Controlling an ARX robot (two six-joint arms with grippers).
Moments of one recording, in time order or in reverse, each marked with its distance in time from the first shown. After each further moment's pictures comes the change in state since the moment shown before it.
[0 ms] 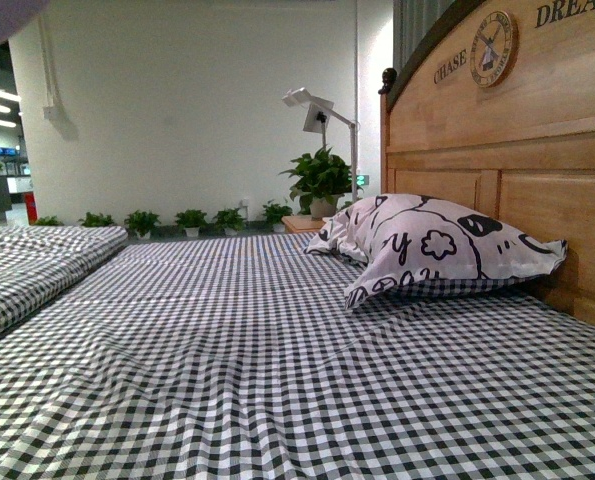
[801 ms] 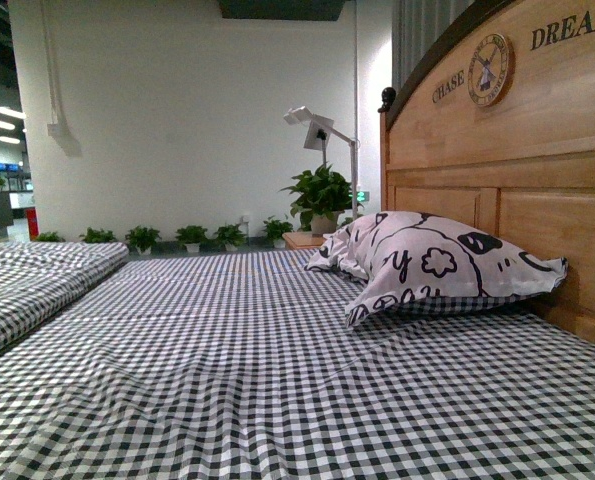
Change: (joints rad) left arm -0.187 -0.304 -0.164 -0.130 -0.247 -0.171; right arm 0.049 -0.147 -0.049 -0.072 0.141 0.027
